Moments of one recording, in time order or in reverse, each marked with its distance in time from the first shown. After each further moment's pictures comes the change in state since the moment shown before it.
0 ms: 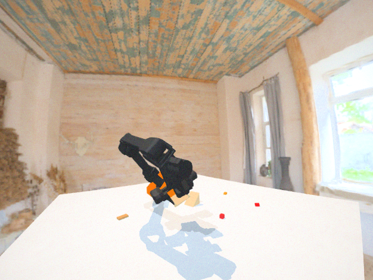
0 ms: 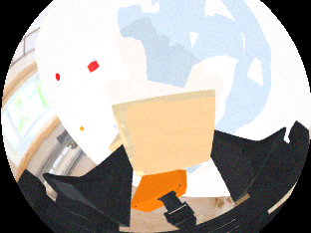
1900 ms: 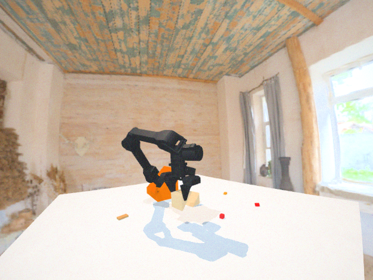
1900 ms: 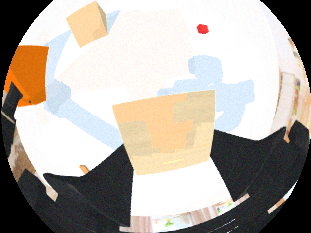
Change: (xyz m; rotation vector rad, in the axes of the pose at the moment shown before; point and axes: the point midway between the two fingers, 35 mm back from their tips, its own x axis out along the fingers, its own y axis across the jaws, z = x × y) arm -0.005 0.012 -0.005 -1.809 0.200 -0.533
